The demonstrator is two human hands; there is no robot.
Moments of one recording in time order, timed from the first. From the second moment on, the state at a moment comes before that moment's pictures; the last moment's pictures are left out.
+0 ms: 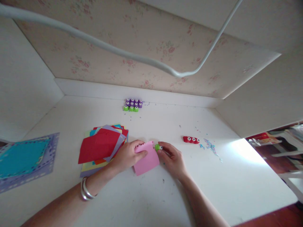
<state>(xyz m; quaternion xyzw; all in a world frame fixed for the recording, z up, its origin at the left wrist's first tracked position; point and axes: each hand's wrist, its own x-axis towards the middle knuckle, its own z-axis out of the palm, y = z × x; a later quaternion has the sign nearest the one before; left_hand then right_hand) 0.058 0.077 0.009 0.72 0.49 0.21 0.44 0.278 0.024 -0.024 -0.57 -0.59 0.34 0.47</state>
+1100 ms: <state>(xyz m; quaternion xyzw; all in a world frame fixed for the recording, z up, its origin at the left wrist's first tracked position) 0.060 0.042 0.002 0.87 0.38 0.31 0.08 0.275 0.021 -0.006 -0.57 -0.67 0.25 0.40</state>
